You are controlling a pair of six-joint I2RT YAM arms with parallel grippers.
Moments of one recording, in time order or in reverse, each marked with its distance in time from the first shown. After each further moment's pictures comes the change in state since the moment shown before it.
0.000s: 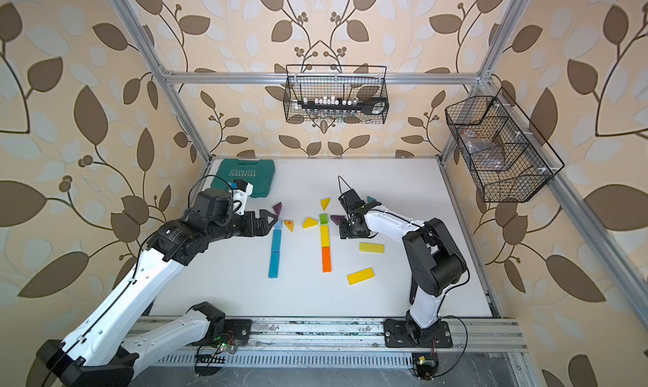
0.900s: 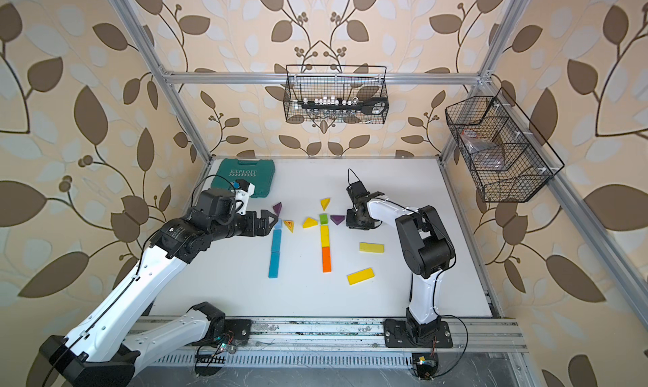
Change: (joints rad) left arm 0.000 0.022 0.000 0.000 -0.007 0.024; right arm -0.103 0.140 0.126 -0.006 0.016 0.024
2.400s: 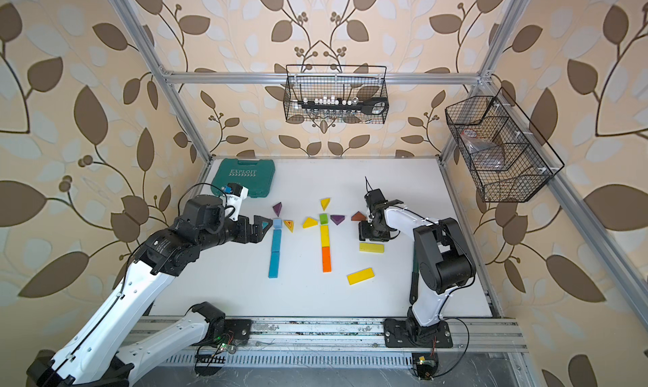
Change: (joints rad) left arm 0.000 -0.108 -0.024 -0.023 -0.007 0.054; right arm -0.105 -0.178 -0.212 -0.060 -0.133 -0.177
